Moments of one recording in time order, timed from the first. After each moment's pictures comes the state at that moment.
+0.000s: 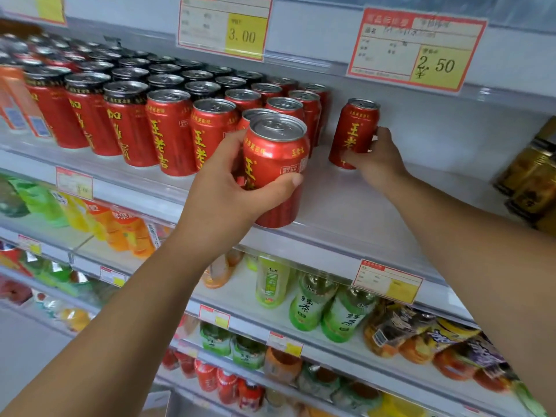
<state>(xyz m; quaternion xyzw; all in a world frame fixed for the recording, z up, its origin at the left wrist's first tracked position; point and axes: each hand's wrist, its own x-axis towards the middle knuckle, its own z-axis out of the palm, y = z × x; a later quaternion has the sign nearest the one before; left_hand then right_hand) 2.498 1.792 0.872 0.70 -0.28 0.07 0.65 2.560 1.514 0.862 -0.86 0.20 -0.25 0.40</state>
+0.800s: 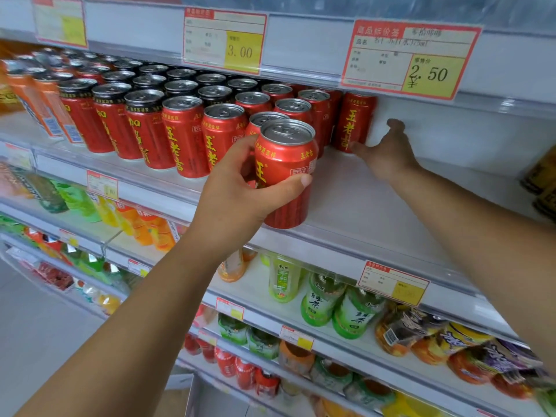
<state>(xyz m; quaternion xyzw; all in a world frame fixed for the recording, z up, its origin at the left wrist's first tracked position) 2.494 1.785 0.878 0.70 -0.24 0.04 0.67 2.568 1.516 0.871 -0.87 0.23 -0.23 0.37</state>
